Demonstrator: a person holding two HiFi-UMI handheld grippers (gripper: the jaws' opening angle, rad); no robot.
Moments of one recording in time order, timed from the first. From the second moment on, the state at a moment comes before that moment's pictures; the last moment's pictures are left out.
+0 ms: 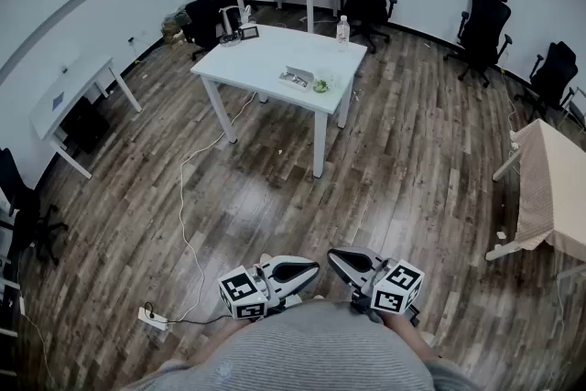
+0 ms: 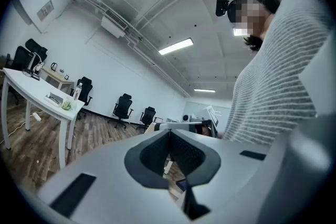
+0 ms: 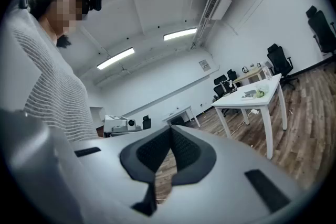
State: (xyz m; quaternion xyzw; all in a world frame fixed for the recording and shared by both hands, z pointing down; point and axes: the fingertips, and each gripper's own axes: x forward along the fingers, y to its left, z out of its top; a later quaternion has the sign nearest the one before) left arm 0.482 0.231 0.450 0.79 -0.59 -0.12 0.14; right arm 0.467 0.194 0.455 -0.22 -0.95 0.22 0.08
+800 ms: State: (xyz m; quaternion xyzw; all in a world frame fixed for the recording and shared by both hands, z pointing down) left arm 0.472 0.217 0.459 0.80 -0.57 -0.11 0.16; right arm 0.454 0.194 0.465 -0.24 -0.94 0.24 0.09
